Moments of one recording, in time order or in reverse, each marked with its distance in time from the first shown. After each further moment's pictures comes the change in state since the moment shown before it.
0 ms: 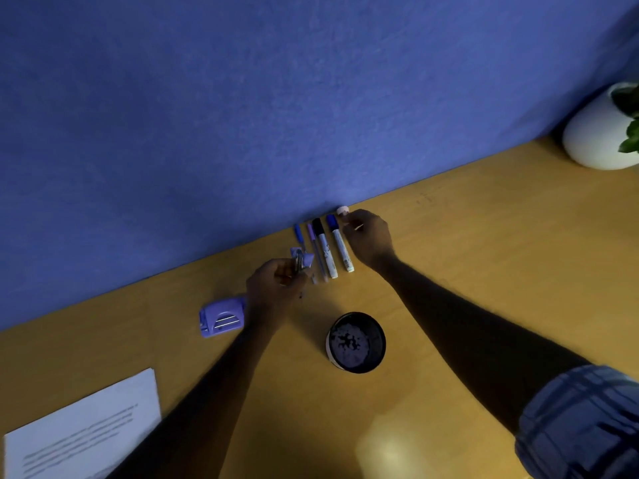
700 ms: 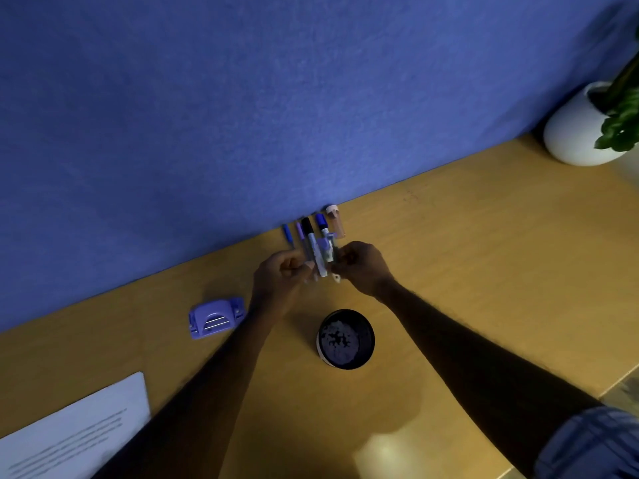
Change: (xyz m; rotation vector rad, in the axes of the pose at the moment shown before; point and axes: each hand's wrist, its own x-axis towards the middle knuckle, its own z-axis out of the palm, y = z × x) left_hand 0.012 0.014 0.018 -0.042 -0.132 -0.060; right_hand -0.046 0.020 -0.002 0.081 -0.190 0.171
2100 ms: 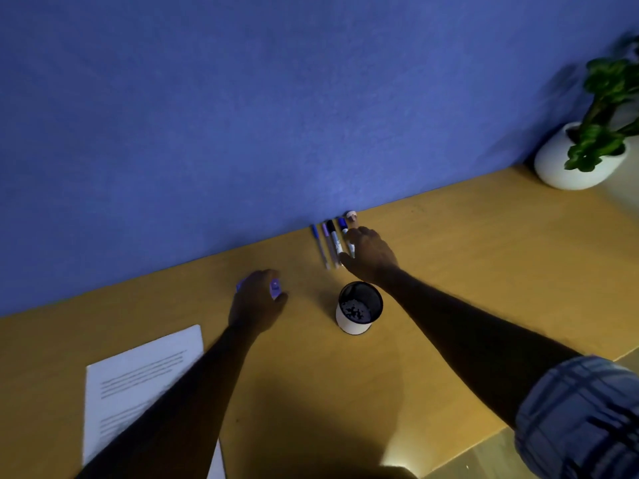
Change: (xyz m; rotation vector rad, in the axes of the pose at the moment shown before) left_hand -0.105 -0.018 -0.097 0.582 0.037 0.140; right_hand -0.080 -0.076 -0.009 -0.556 0.076 -0.284
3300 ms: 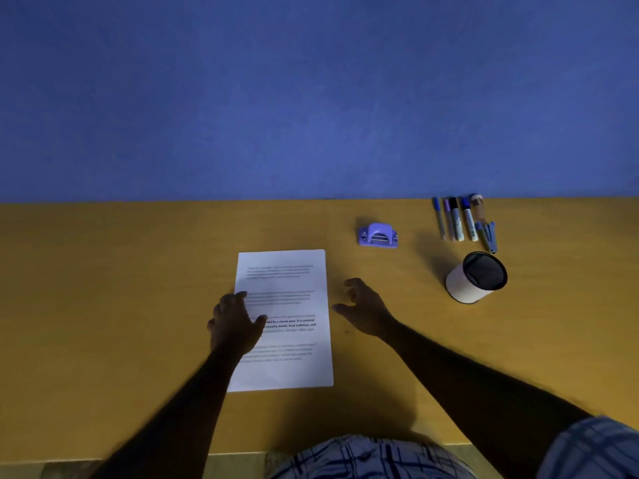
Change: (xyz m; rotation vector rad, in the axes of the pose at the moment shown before) left_hand -0.235 -0.212 -0.074 0.157 0.112 -0.621; right_hand -0.155 -0.188 0.171 0.334 -0.464 0.027
